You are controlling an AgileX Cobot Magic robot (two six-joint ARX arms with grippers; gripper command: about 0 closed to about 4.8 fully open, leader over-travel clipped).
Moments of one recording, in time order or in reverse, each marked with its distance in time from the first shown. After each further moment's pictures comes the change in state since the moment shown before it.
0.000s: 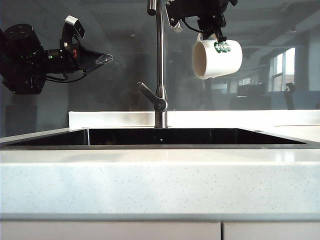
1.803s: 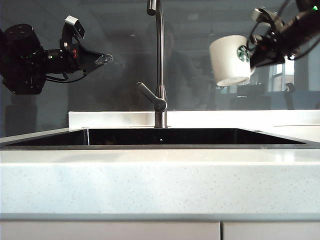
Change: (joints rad) left arm 0.000 0.000 0.000 0.000 0.001 -0.004; right arm -0.500 -0.073 -0.414 0.341 -0.972 1.444
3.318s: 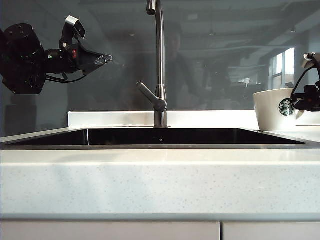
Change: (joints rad) left arm 0.000 0.000 0.002 0.000 0.022 0.002; right arm -0.171 0.074 -0.494 0.720 0.159 0.023
